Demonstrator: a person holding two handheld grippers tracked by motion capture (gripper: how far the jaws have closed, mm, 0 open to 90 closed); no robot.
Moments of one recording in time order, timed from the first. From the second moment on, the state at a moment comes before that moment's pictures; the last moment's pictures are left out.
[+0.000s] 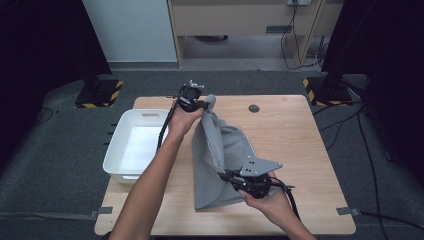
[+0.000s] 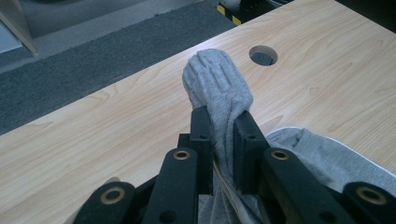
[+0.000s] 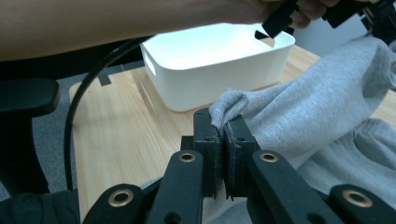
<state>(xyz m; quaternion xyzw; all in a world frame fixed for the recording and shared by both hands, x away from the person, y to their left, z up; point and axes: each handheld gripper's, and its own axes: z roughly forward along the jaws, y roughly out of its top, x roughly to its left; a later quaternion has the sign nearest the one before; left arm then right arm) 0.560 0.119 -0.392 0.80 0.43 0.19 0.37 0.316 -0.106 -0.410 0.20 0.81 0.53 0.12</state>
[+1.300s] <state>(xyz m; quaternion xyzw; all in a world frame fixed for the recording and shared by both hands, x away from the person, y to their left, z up) 0.553 0.099 -0.400 0.80 0.42 0.18 0.39 0.319 -0.151 -0.418 0.25 0.80 0.53 0.13</state>
